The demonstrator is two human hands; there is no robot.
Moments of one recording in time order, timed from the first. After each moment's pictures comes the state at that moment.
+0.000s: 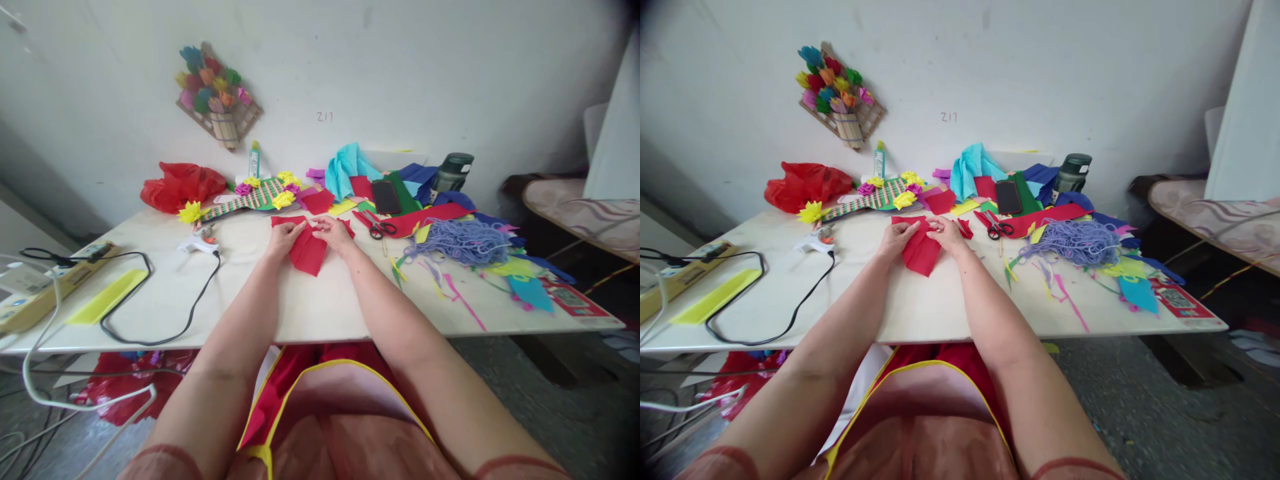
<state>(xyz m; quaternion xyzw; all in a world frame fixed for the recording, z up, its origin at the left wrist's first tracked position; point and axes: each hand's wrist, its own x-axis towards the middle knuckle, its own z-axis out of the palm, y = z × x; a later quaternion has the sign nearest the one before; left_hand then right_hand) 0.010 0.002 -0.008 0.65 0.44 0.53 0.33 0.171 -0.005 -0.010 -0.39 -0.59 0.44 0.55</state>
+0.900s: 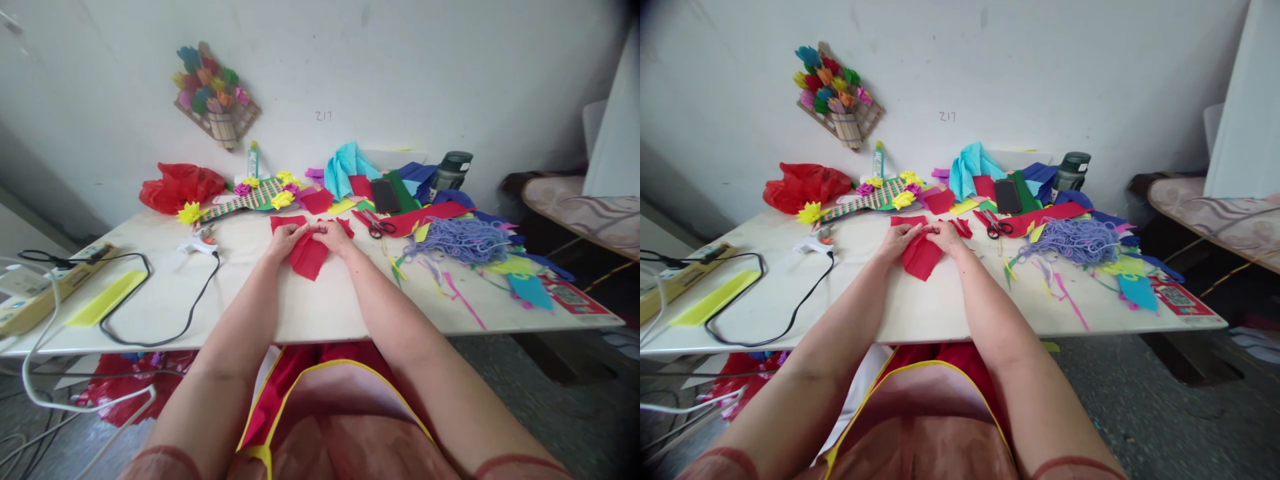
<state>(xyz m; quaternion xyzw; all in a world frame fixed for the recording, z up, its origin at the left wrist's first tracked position) 0.013 -0.006 -0.002 0.68 0.43 0.48 0.36 0.172 -0.007 -0.009 -0.40 -0.66 0.40 0.50</state>
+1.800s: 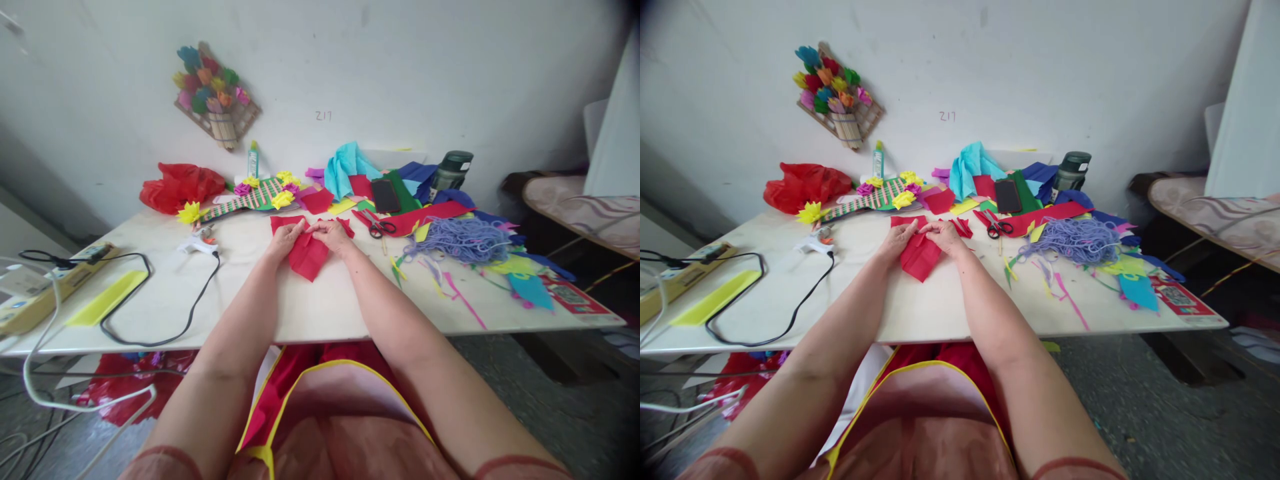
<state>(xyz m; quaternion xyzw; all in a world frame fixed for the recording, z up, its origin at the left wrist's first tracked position) 0.012 -0.006 -0.002 0.66 0.43 0.45 0.42 0.169 -0.013 -0.002 -0.41 -0.66 0.38 0.50</state>
